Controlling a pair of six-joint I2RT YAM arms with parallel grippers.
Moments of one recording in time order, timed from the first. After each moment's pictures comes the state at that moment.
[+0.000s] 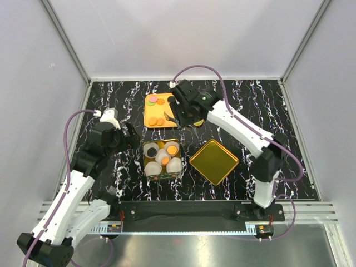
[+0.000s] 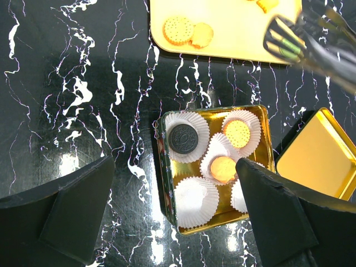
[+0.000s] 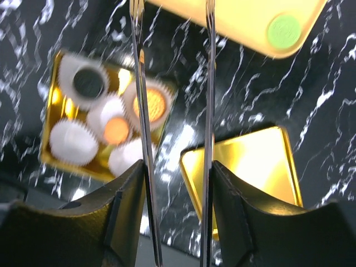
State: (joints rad) left arm -0.34 0.77 0.83 -0.66 -0.11 -0.45; right arm 0.84 1.83 1.92 -1.07 0.16 0.34
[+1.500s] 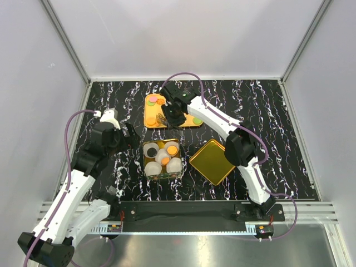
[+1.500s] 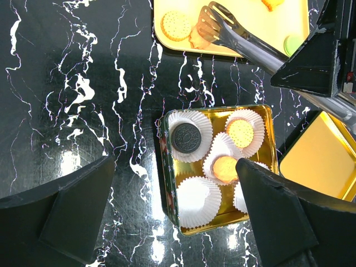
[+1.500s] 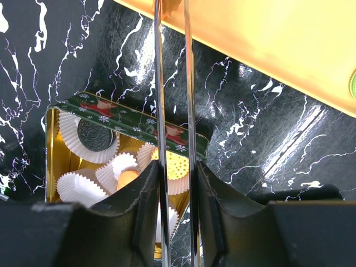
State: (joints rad) left arm -0.33 0.77 0.83 -0.66 -0.11 -0.45; right arm 0.76 2.25 2.17 -1.01 -0.04 0.35
